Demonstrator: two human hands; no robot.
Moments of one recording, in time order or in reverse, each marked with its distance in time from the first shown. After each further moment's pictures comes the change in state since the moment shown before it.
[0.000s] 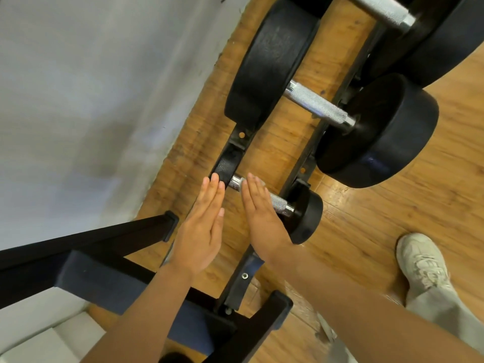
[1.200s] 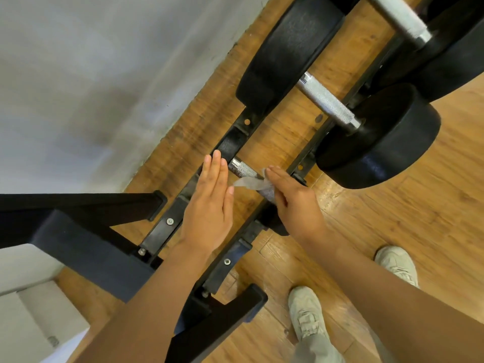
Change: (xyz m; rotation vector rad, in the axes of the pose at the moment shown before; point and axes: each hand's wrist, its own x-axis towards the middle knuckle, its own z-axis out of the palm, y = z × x) left_hand 0.002 0.029 0.029 0.103 0.184 -0.153; right_hand -0.014 0.048 -0.052 0.111 0.180 -0.116
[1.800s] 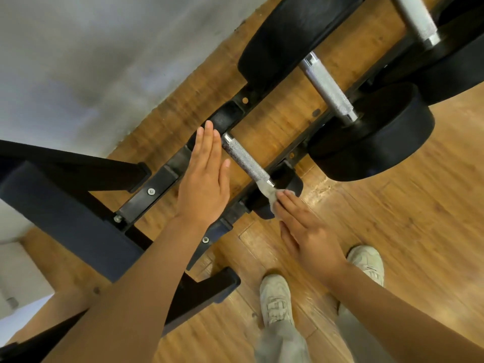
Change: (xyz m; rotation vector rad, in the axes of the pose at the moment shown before) left_hand -0.001 0.017 0.021 -0.050 0.102 -0.113; right_hand -0.085 0.045 -0.035 -0.309 -0.194 -0.310
